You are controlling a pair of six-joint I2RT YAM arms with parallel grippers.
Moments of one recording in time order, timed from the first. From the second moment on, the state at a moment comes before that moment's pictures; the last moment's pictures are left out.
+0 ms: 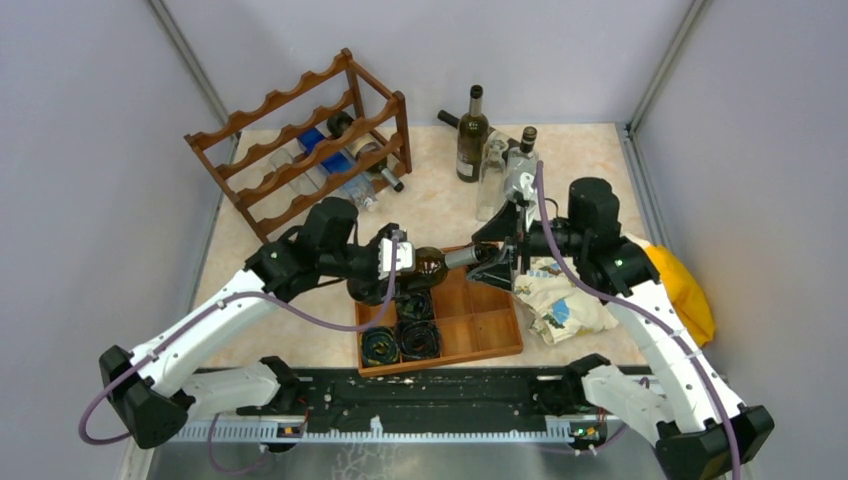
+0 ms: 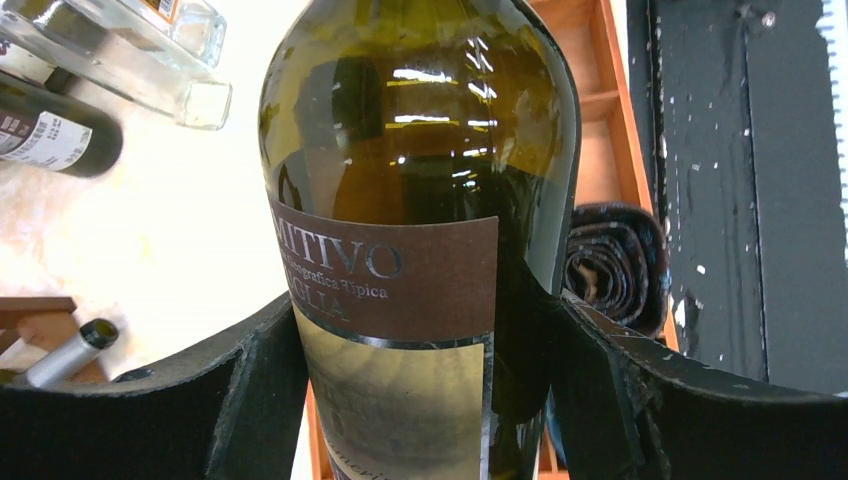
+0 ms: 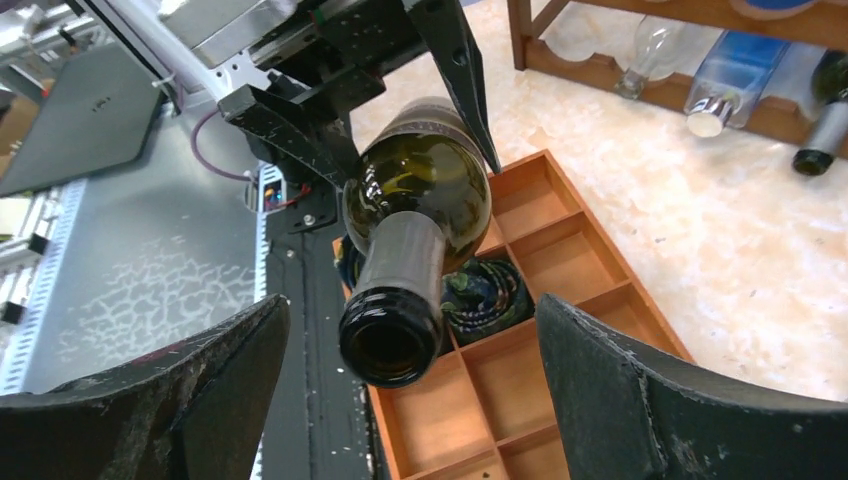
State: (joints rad) left arm -0.77 1.09 1.00 -0.52 0.55 0.60; right arm 0.38 0.90 1.00 -0.42 -1.02 -0.09
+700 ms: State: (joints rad) left arm -0.84 1.30 1.31 -0.93 0.32 0.88; right arm 0.52 1.19 1.15 -0.75 -1.01 -0.09
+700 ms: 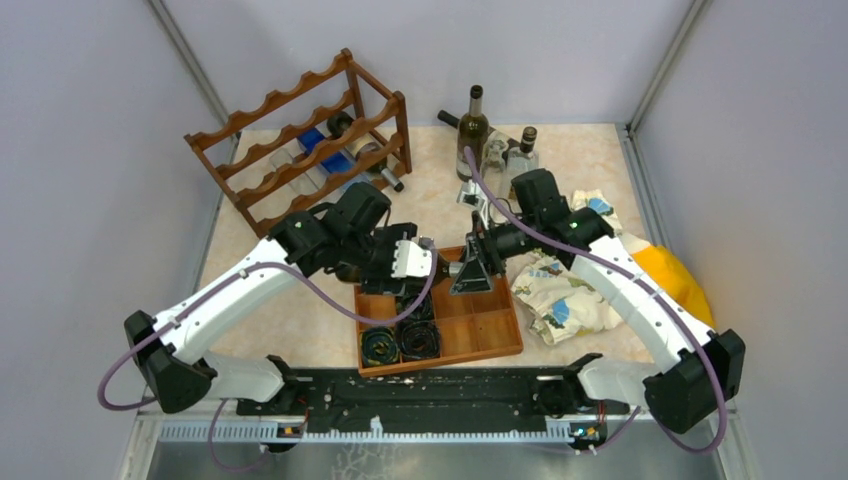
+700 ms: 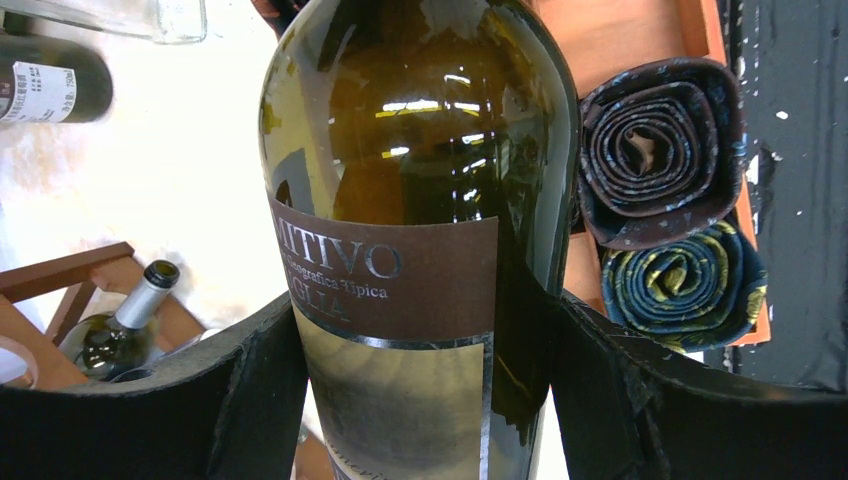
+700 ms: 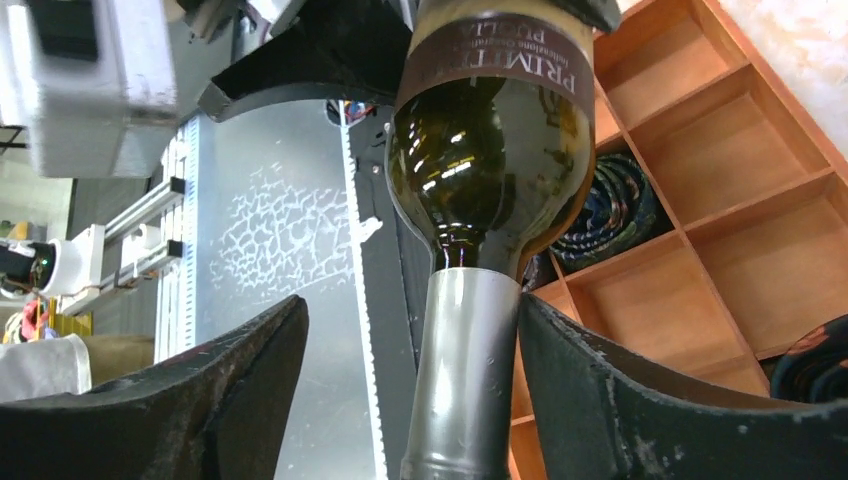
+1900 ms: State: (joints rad) left arm -0.90 1.37 1.38 -1.04 0.22 1.02; right arm 0.60 1.25 1.04 -0.71 -0.91 -0.02
